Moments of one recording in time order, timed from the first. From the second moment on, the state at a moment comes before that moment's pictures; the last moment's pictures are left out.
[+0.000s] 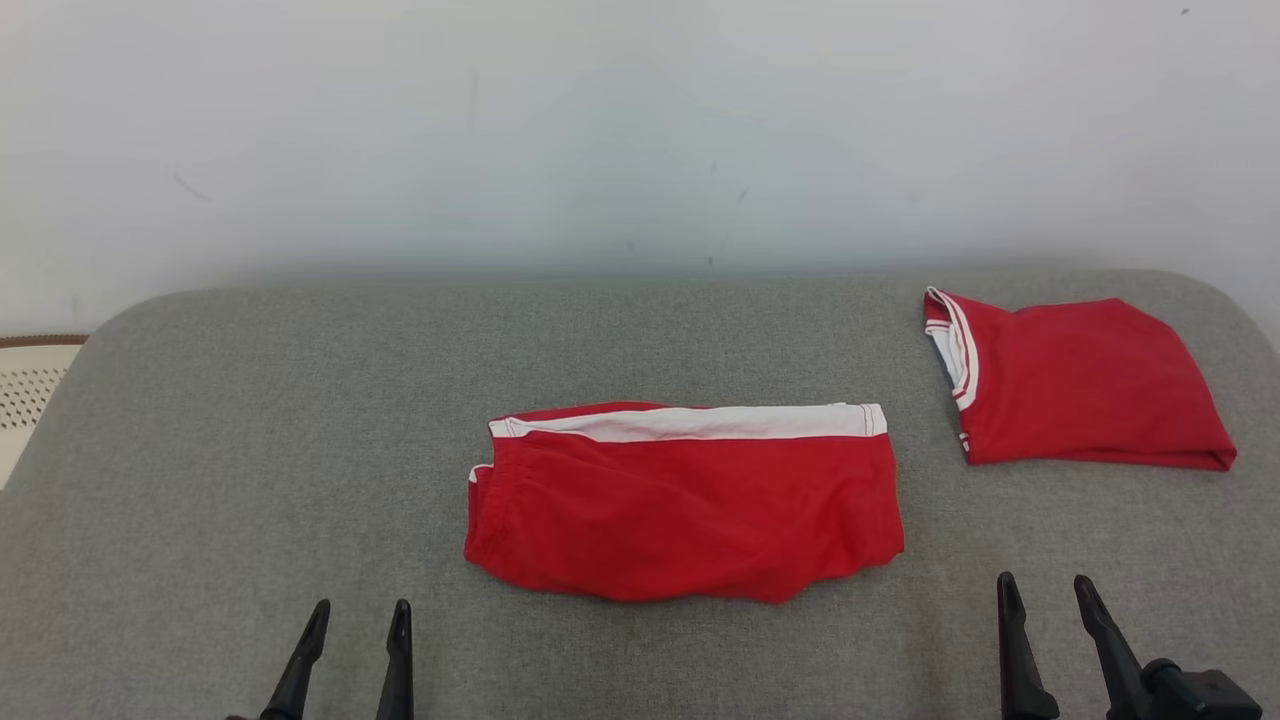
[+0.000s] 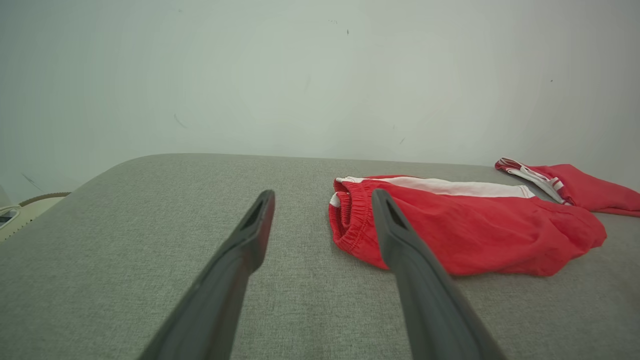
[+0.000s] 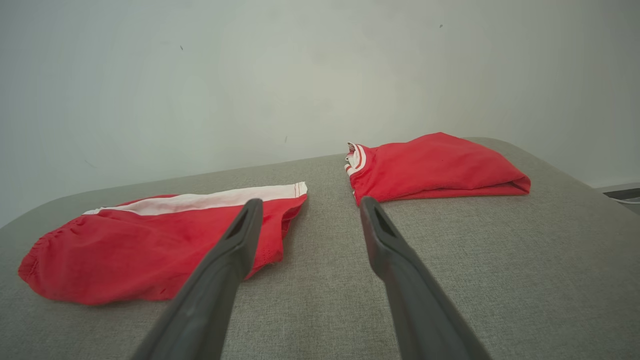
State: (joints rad) left arm -0.02 0.13 -0.16 0.03 -0.20 0.10 -0.26; right arm 0.09 -0.08 0.07 0.01 0.15 0.13 -0.19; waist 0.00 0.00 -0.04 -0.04
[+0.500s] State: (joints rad) left arm 0.00 0.13 -0.16 0.03 -0.20 0.10 -0.26; right arm 0.10 -0.07 0.07 0.00 0.14 0.13 -0.18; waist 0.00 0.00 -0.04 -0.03
